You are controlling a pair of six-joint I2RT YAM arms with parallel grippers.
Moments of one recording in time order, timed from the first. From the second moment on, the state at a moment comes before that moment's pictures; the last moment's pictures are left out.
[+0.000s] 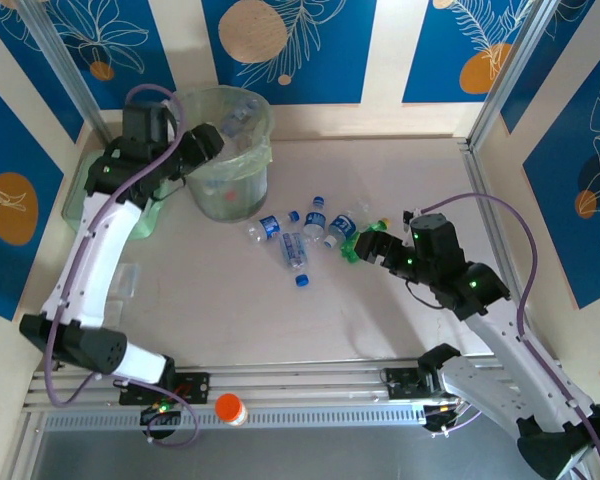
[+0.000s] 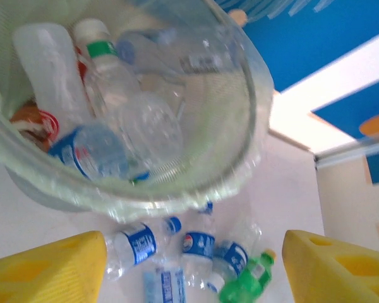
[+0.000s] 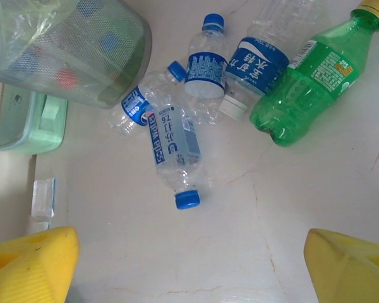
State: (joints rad) left arm -0.28 1.42 1.73 -0.87 0.10 -0.67; right arm 0.48 0.81 0.92 -0.79 -0.10 0.78
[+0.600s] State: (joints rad) left arm -0.46 1.00 1.12 -0.66 0.25 -0.35; right arm 0.37 1.19 1.02 -0.88 -0.05 0.87
